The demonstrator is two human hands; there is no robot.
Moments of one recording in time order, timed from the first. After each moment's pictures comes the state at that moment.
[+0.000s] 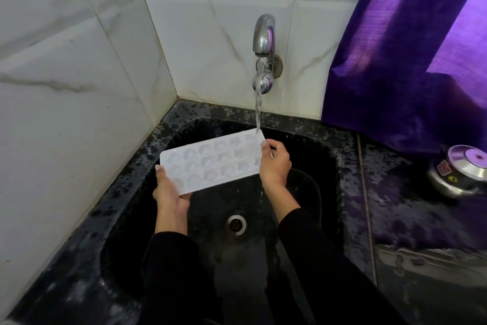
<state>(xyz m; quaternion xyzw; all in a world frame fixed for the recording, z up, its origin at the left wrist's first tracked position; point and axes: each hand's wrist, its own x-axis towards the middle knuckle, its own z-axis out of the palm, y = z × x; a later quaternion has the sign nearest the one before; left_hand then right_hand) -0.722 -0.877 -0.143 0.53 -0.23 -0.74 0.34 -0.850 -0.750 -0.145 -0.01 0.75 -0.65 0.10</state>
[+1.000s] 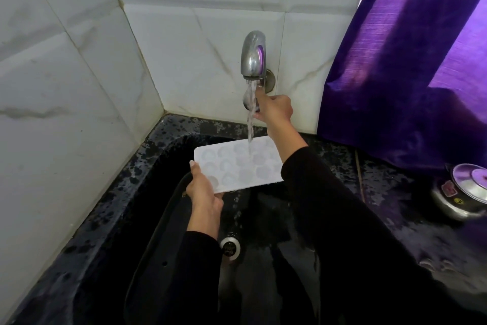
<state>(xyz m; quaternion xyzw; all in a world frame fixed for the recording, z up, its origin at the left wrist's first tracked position) -0.813 -0.843 -0.133 0.50 -0.25 -0.77 0.29 -0.969 -0.801 -0.049 0.00 0.71 -0.68 0.19</state>
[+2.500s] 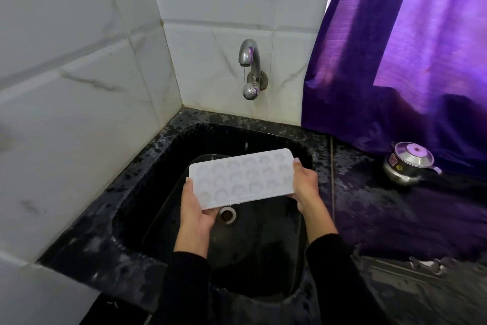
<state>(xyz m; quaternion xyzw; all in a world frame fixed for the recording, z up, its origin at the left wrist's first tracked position) -0.668 -0.746 -0.112 0.44 -0.20 -0.83 0.27 -0.817 -0.610 -0.109 0.07 0.74 -0.63 0.23</state>
